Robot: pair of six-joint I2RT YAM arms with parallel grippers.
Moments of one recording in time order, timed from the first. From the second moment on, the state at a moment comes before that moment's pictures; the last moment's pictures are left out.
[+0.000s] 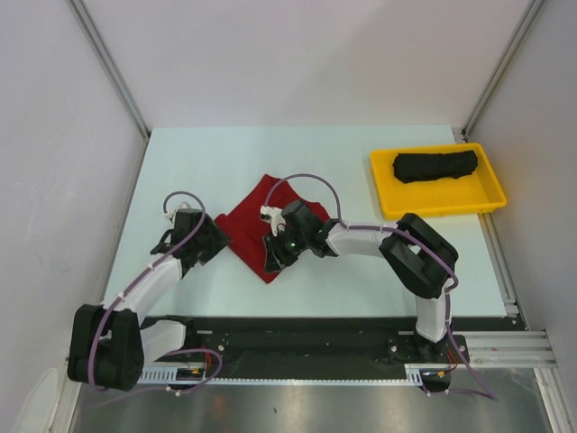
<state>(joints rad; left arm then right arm) -0.15 1.14 0.54 -0.27 -0.03 -0.82 0.89 1.92 1.15 0.00 -0.51 0.31</state>
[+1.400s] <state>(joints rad) -0.17 1.47 0.69 -0.20 0.11 -0.84 1.26 2.05 1.37 -0.06 0.54 -0.07</state>
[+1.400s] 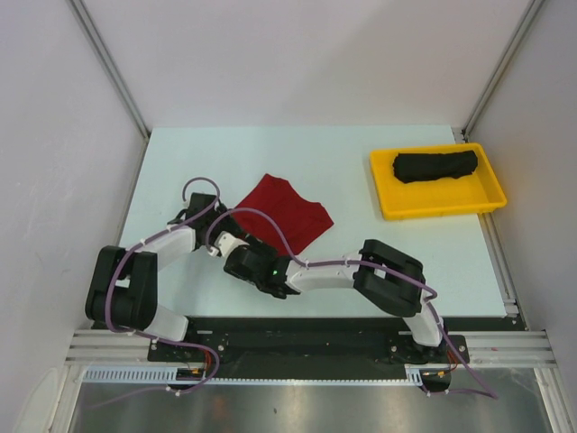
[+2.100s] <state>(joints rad) -0.16 1.41 0.77 -0.25 0.12 -0.81 1.05 1.98 1.29 -0.05 0.14 0.11</state>
